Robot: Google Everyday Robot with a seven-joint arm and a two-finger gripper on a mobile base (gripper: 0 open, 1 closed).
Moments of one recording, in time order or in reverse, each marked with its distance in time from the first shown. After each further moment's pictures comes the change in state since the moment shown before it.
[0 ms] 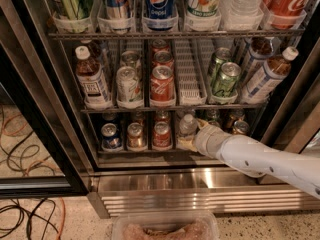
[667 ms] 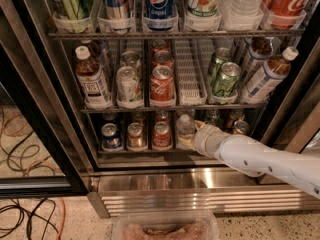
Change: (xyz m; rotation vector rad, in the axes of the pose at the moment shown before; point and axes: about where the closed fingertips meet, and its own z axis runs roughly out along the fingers) arm 0.000 0.000 0.000 0.000 0.000 0.000
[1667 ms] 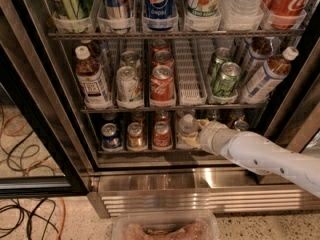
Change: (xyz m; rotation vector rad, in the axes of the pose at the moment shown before) arm -0.018 -0.013 -0.017 0.000 -0.043 -0.008
